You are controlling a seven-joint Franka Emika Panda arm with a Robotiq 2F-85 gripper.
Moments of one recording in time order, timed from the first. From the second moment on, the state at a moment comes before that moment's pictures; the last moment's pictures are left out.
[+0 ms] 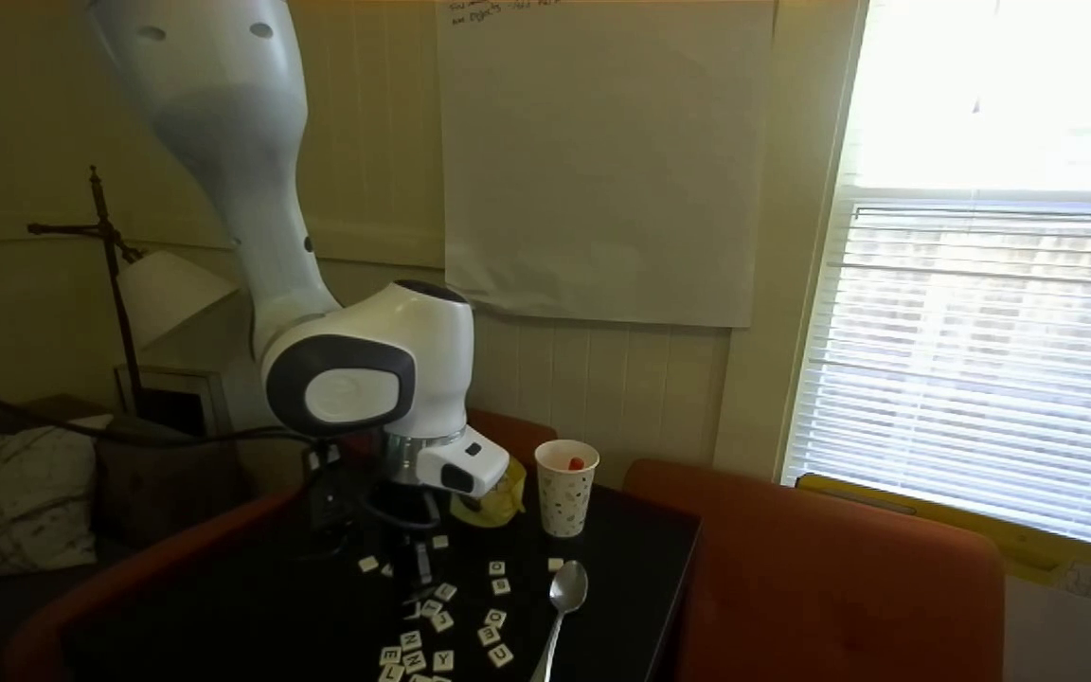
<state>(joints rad) -0.14 0.29 -0.04 -2.60 0.19 2.82 0.09</state>
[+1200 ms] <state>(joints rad) -0.12 0.32 -0.05 -2.56 0.19 2.82 0.20</state>
